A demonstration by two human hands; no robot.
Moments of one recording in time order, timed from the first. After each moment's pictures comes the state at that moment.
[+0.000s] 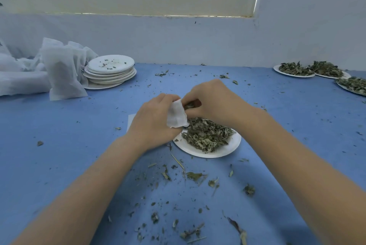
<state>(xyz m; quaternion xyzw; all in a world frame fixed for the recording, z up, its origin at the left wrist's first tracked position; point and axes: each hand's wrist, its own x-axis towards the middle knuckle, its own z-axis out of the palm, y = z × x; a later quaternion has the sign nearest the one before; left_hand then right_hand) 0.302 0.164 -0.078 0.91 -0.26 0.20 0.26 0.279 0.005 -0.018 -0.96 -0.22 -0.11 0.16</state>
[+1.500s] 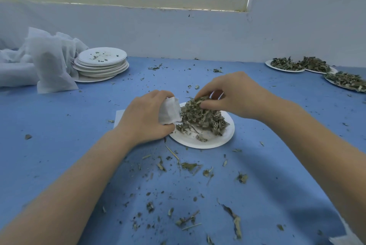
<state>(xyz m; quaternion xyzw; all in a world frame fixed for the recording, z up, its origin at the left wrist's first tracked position) 0.302 0.173 -0.084 0.91 -0.28 0.20 0.22 0.255 -0.033 -0.012 -0.97 -0.16 -0.08 0.18</state>
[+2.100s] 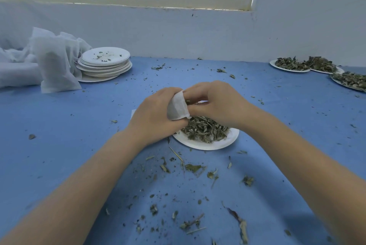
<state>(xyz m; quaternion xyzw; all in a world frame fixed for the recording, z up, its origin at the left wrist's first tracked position) 0.296 0.160 -0.080 0.88 -0.28 0.20 0.34 0.259 -0.002 -0.030 -0.91 -0.19 -0.05 0.36</state>
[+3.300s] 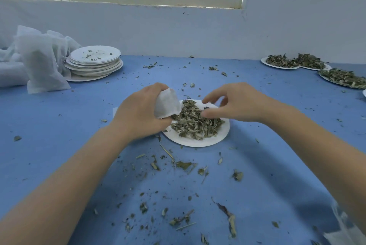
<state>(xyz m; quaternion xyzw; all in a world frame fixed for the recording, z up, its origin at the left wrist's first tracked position) 0.298 0.167 -0.073 0.91 -0.25 0.18 0.26 0.262 -0.060 -0.033 -0.98 -0.07 -0.02 0.18</state>
